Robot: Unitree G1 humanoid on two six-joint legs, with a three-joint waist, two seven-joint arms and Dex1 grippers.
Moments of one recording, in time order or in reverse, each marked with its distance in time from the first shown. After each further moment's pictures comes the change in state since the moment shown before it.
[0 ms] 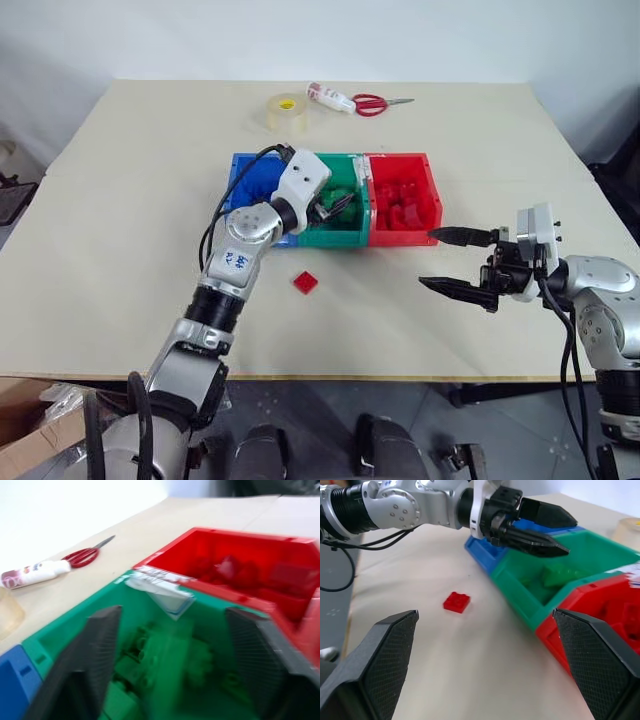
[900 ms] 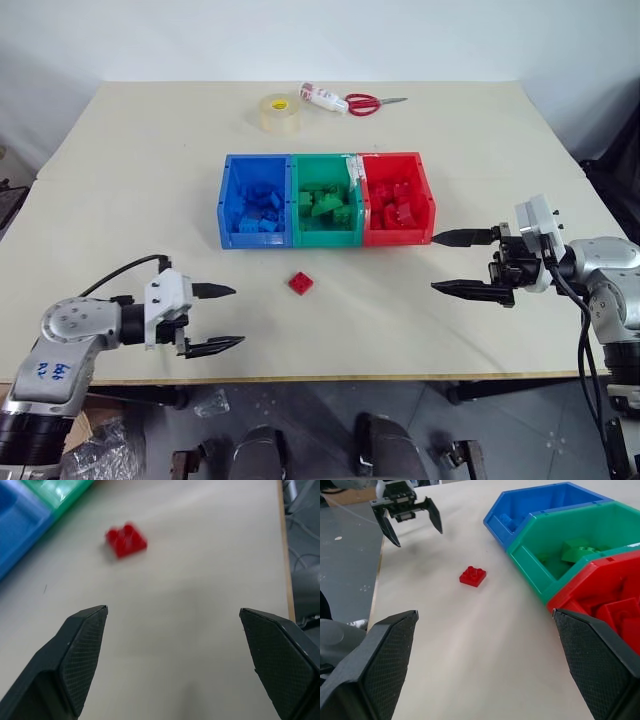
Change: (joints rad) left arm 0.817 0.613 0.305 -0.599 -0.347 0.027 -0.725; right arm -0.163 -0.072 0.088 0.227 -0.060 -0.016 0.231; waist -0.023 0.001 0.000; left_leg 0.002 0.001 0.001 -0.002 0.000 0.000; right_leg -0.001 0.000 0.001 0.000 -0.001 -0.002
